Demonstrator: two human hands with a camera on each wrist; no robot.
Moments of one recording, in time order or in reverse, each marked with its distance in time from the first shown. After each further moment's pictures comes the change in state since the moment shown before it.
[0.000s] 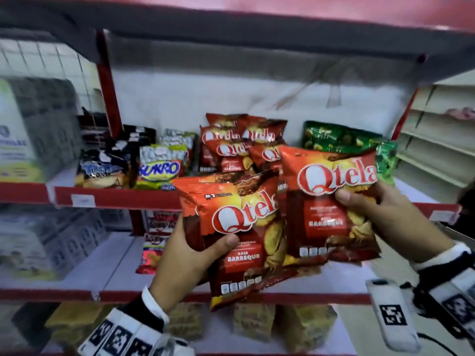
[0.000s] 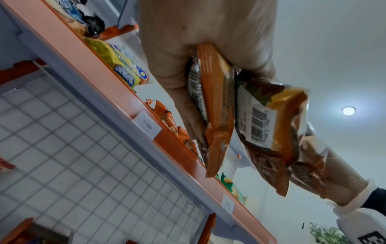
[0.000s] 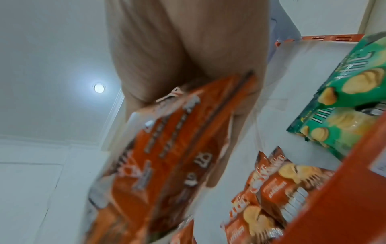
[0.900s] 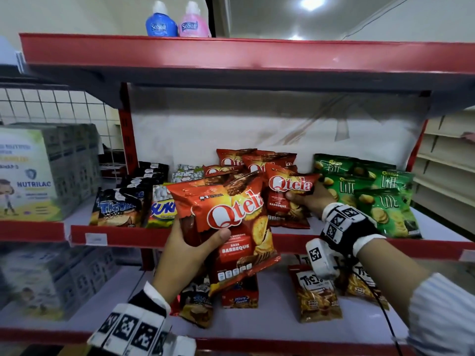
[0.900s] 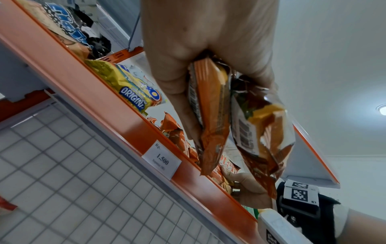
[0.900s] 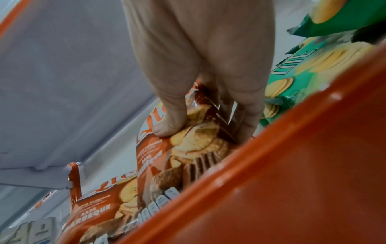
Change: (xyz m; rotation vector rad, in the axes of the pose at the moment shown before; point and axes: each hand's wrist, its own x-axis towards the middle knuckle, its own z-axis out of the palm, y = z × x) left_hand 0.067 0.011 -0.019 0.116 0.144 0.006; right_hand 0.194 0.084 0.014 -0.329 0.212 0.140
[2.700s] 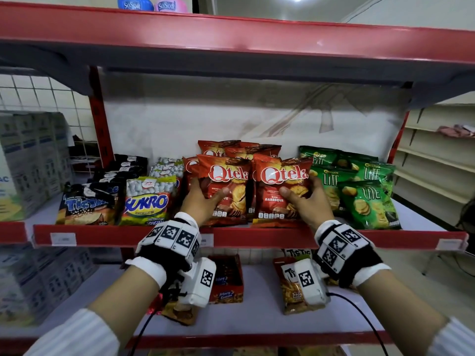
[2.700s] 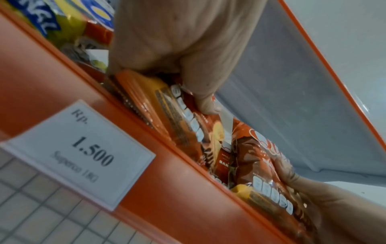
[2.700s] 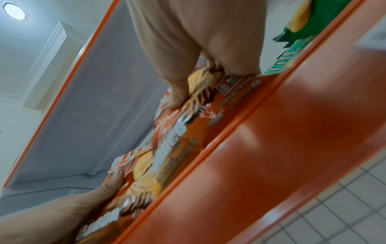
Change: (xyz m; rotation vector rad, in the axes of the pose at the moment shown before) left_hand 0.111 -0.026 0.066 0.335 -0.097 -0.129; right_hand -0.041 0.009 -0.002 0.228 0.243 -0.056
